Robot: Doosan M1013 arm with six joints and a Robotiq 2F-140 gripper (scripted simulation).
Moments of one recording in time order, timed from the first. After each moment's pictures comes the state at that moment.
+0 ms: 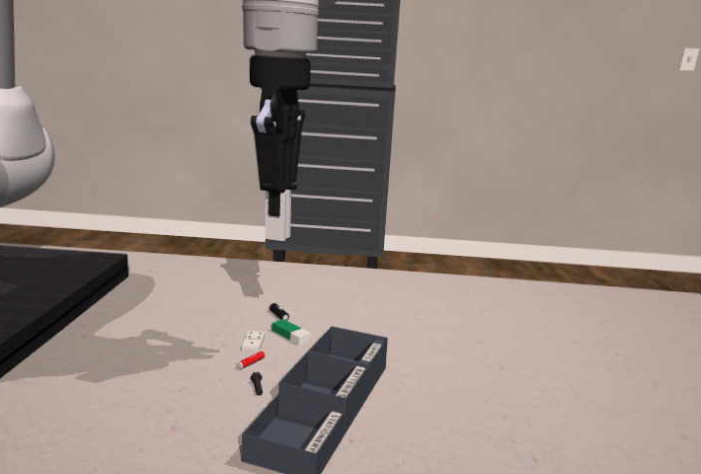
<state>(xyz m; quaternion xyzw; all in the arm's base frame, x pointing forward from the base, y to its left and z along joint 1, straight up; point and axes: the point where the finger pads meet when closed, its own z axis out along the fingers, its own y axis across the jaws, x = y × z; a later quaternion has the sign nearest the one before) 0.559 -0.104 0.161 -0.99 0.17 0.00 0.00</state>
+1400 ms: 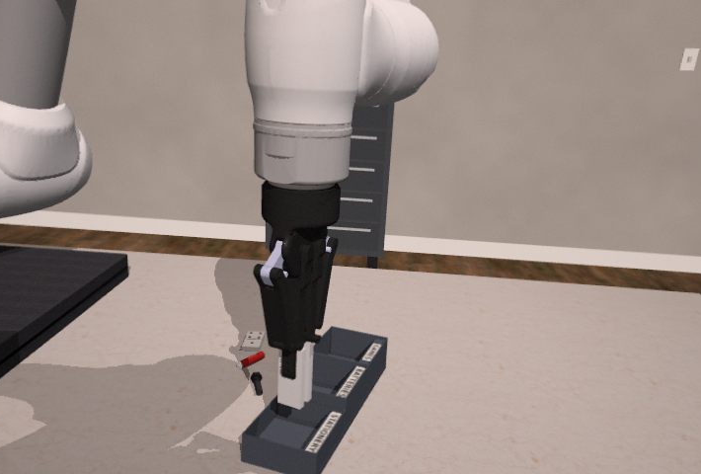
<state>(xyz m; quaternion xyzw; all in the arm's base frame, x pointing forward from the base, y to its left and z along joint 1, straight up) 0.592 -0.328 0.050 -0.97 0.25 0.00 0.00</state>
